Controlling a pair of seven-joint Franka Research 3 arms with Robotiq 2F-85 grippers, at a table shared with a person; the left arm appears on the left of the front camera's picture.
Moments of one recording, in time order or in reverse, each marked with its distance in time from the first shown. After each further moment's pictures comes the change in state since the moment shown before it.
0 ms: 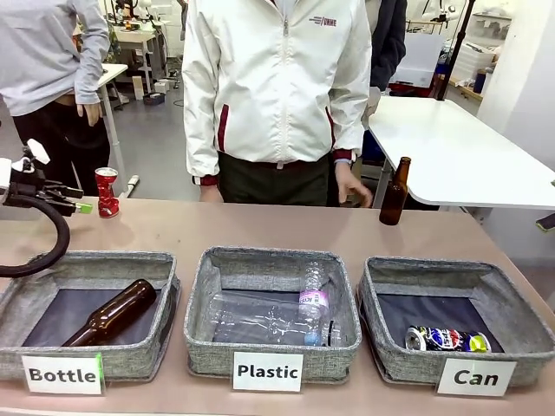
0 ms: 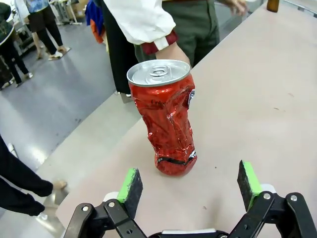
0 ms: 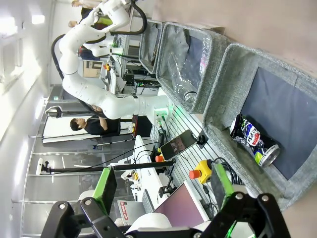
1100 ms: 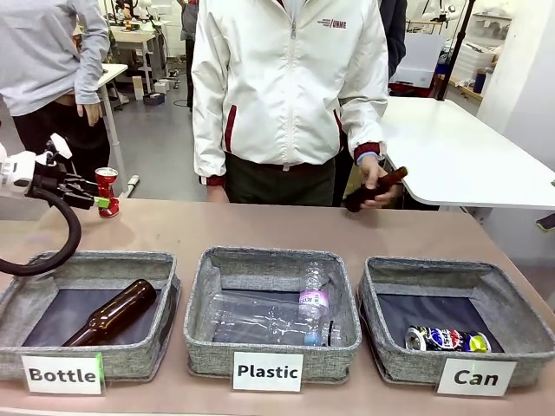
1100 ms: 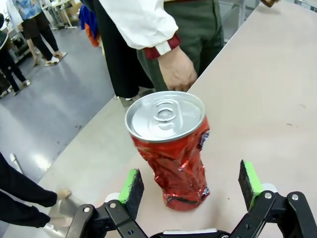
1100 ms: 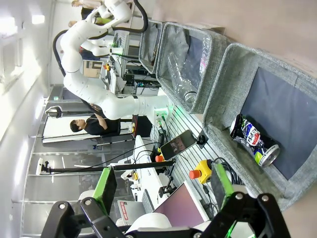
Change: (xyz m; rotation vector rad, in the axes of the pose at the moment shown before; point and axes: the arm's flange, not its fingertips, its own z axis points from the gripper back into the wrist) left arm 0.025 0.011 -0.036 -0.011 0.017 -0.032; right arm 0.000 0.000 0.000 0.000 0.000 0.000
